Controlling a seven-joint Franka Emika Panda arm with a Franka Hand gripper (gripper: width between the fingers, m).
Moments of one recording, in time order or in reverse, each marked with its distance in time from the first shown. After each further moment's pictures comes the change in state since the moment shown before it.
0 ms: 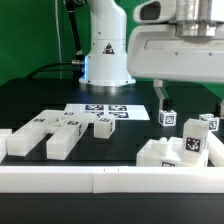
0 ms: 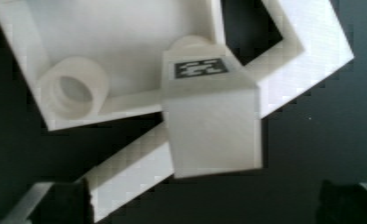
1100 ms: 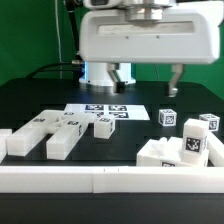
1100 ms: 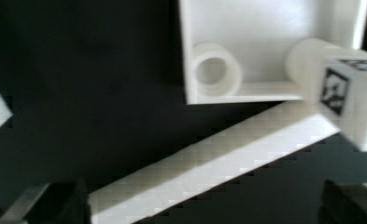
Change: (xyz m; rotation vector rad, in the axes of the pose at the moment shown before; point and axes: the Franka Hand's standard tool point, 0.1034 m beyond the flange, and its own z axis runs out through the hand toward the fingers) arm 0.012 0.087 -0.017 0.027 -0.022 -0.140
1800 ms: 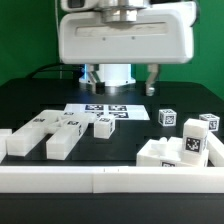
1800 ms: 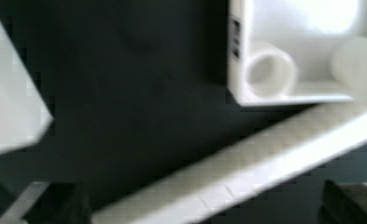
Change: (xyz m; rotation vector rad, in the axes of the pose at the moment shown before) arm -0.021 0.035 0.007 0.003 -0.015 -0.006
